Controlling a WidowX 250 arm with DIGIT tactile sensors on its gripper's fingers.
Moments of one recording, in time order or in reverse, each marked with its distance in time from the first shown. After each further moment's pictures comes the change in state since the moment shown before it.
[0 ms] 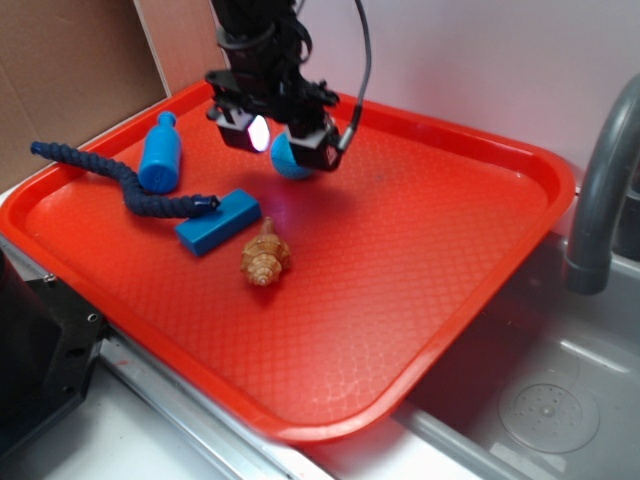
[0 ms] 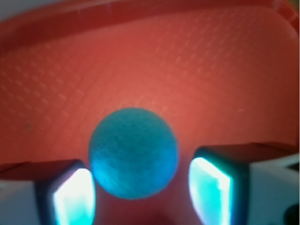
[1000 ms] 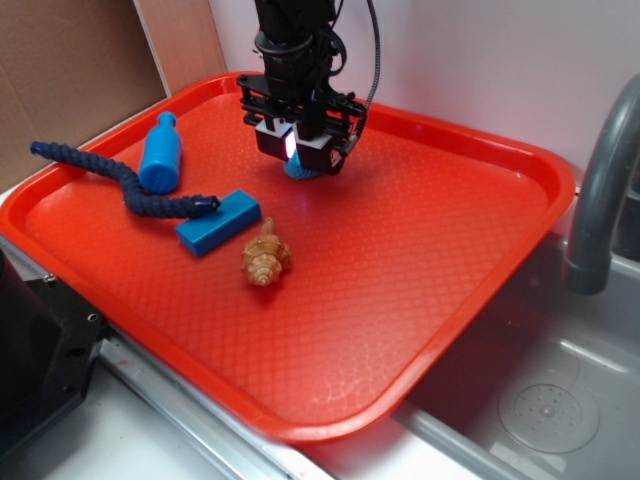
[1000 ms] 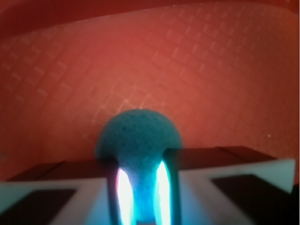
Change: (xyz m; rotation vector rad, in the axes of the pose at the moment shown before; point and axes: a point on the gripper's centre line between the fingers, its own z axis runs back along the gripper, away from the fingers) arm 0.021 0.008 -0.012 0.050 0.094 -0.015
